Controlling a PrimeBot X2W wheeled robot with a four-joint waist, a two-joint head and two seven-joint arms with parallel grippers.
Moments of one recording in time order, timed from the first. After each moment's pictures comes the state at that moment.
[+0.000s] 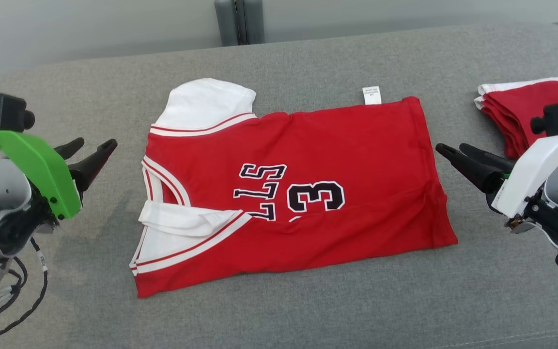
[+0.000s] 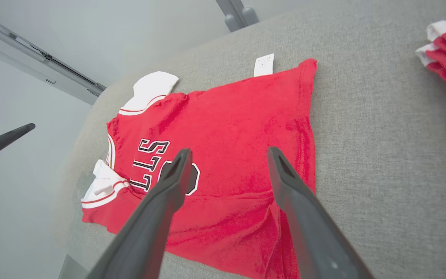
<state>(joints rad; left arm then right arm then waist) -0.83 0.76 -0.90 0.39 -1.33 -0.07 0.32 -0.78 -0.84 1.04 0.26 1.61 0.13 0.06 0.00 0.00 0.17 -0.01</state>
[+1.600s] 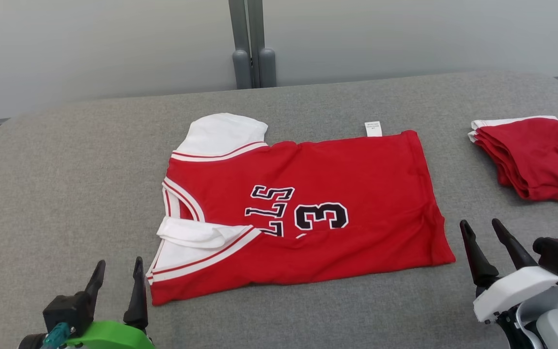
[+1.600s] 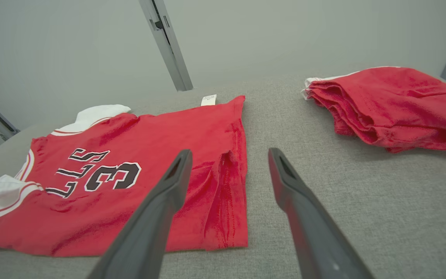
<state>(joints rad) 0.02 0.30 -0.27 0.19 -0.48 0.12 -0.22 -0.09 -0.34 0.18 0.33 0.57 0.13 -0.22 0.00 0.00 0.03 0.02</state>
